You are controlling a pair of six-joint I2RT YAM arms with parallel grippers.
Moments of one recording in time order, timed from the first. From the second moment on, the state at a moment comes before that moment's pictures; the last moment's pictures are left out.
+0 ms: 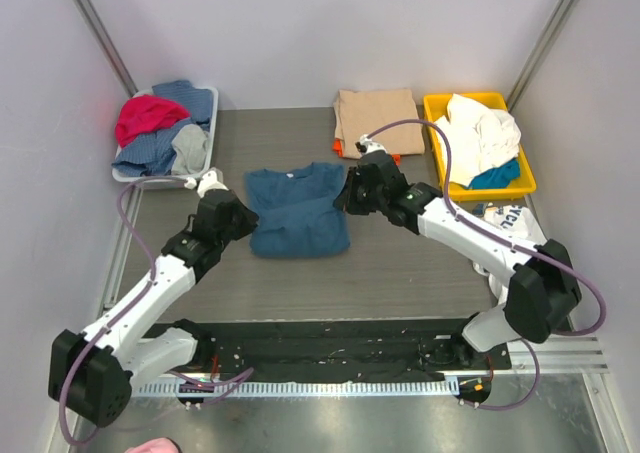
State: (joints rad) left arm -0.46 0.96 0.68 -0.29 -0.24 -0.78; right arm 0.70 1.44 1.13 -0.33 0.02 0.63
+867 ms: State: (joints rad) left arm -0.24 1.39 0.86 -0.01 -0.07 -0.68; right arm 0.49 1.87 1.42 -0.17 -0.17 0.60
